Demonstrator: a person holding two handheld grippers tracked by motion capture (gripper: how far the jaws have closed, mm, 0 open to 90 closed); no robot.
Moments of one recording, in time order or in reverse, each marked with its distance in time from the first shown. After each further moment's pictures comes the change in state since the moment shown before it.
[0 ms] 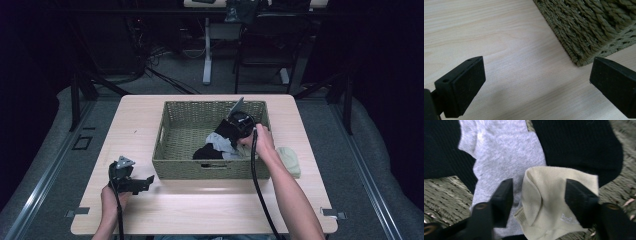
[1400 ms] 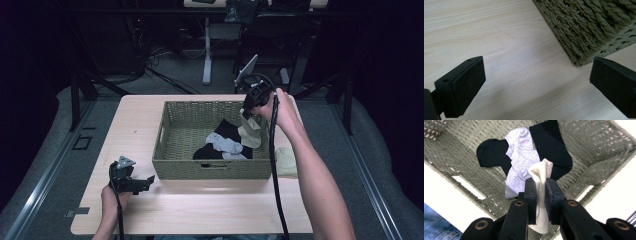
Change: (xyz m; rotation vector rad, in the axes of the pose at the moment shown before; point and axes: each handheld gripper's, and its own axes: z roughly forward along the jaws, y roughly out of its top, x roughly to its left) left arm 0.000 0.000 0.001 0.006 -0.004 0.002; right arm 0.010 -0.007 -0.167 -0.088 -0.008 -0.072
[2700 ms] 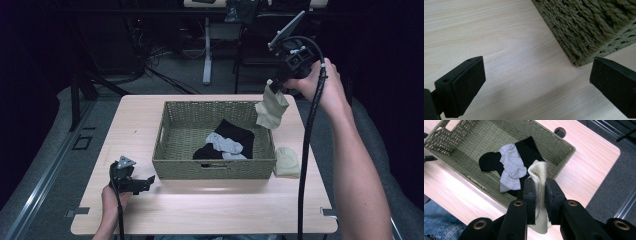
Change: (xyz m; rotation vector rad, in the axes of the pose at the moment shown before) left arm -0.002 0.000 0.001 -0.004 0.003 0.000; right arm -0.020 -0.042 -0.127 -0.149 -0.070 0.054
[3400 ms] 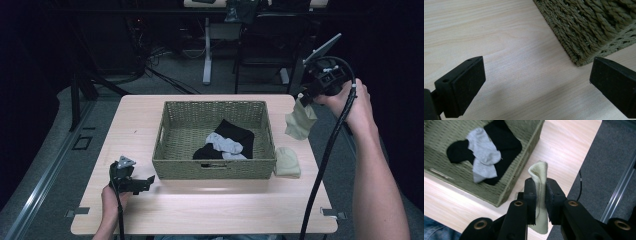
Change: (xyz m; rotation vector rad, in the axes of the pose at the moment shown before) left arm 0.001 0.000 0.000 0.006 0.002 0.002; right arm -0.063 -0.062 0.024 0.027 -0.052 0.155
